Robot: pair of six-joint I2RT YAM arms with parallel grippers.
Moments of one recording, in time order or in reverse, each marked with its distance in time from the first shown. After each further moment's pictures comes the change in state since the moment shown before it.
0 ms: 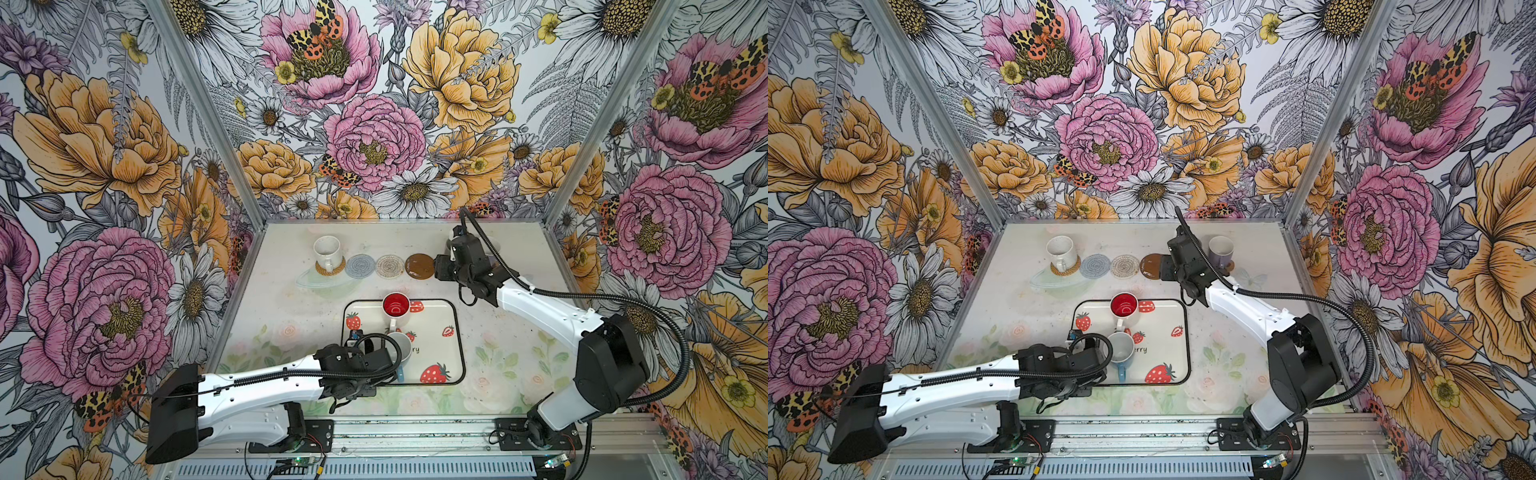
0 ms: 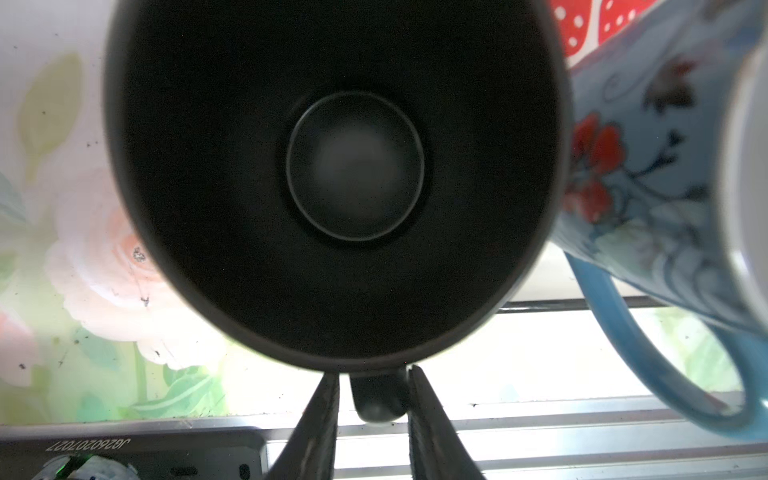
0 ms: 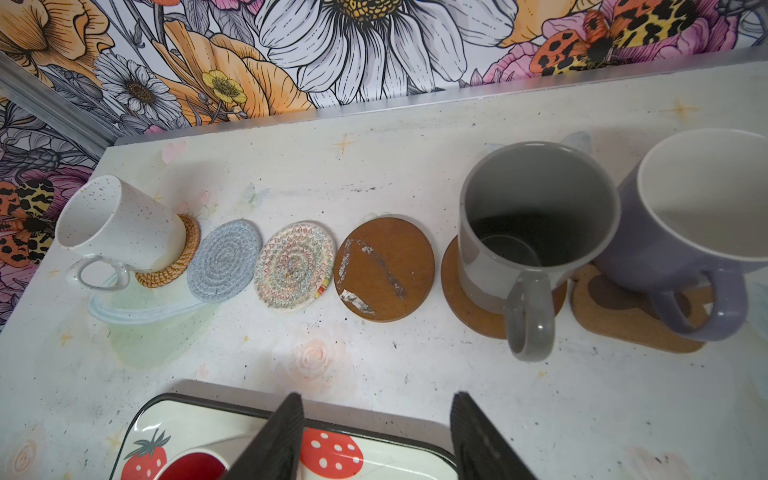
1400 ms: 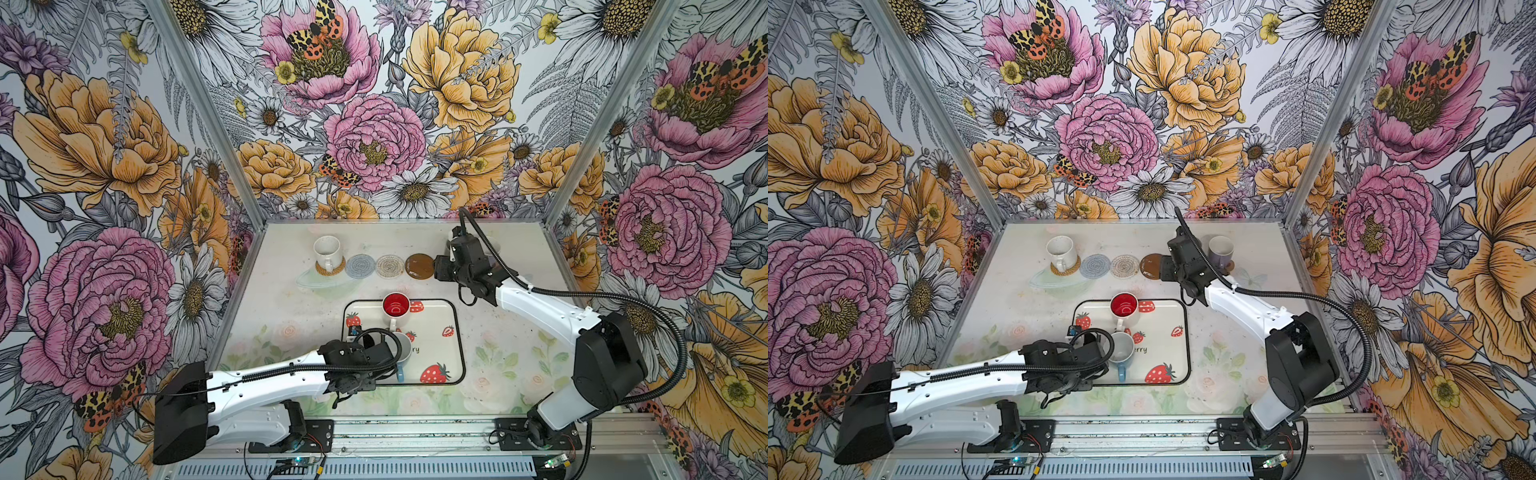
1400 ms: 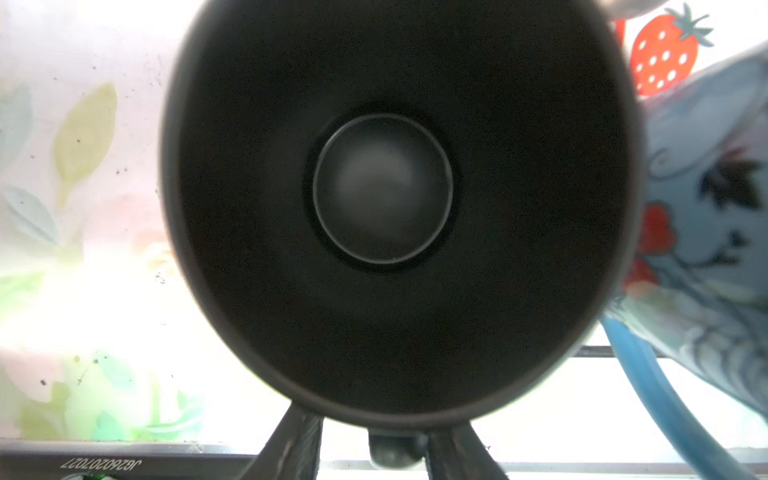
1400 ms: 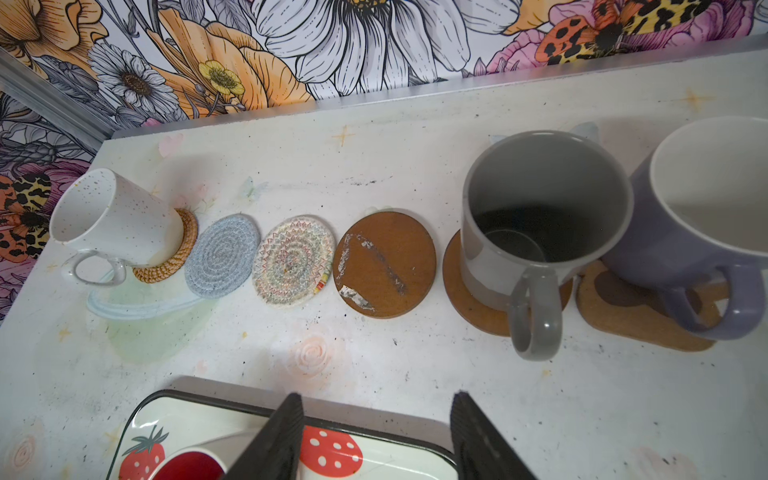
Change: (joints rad) left arm 0.063 0.037 -0.002 0.018 -0.032 0.037; right arm -0.006 0.013 0.000 0.000 -0.016 0.000
